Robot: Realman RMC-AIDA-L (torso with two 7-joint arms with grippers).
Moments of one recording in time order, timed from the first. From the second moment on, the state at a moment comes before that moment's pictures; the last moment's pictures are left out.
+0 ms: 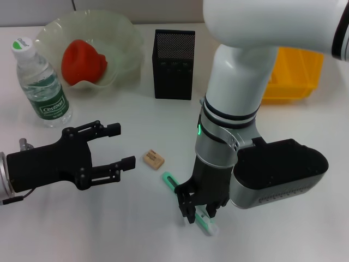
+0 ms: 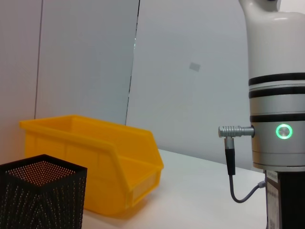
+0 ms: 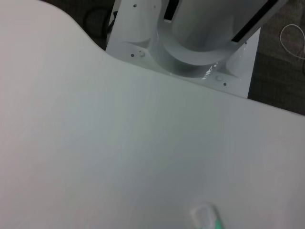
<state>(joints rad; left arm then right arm) -0.40 -2.05 0.65 0.48 1.93 1.69 -1.00 1.18 2.09 -2.12 -0.75 -2.04 -1.42 0.49</state>
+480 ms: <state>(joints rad) -0.39 -2.05 0.65 0.48 1.93 1.69 -1.00 1.19 2.09 -2.13 -0.73 -2.04 -1.42 0.49</state>
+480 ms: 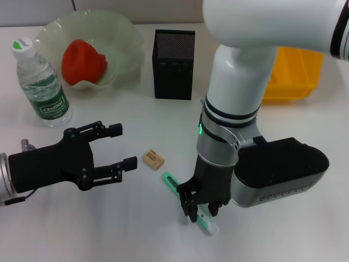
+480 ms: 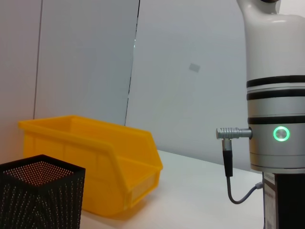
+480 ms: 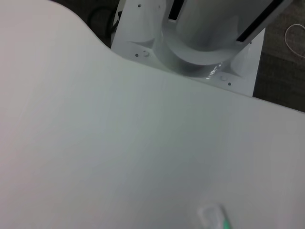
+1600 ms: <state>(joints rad) -0.39 -2.05 0.65 0.48 1.93 1.69 -1.00 1.20 2.09 -2.13 -0.72 -2.01 -1.41 0.46</state>
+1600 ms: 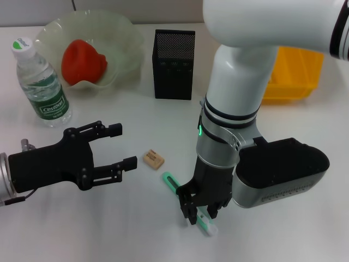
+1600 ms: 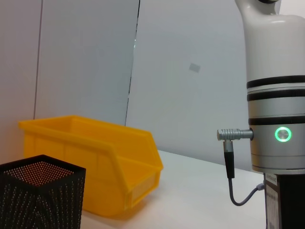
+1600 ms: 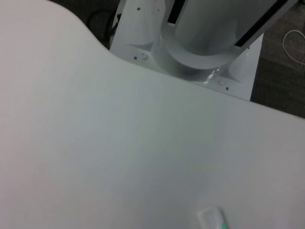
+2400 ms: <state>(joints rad) -0.39 -2.05 0.65 0.48 1.93 1.69 -1.00 1.20 2.09 -2.14 -0.71 -2.00 -1.43 0.46</state>
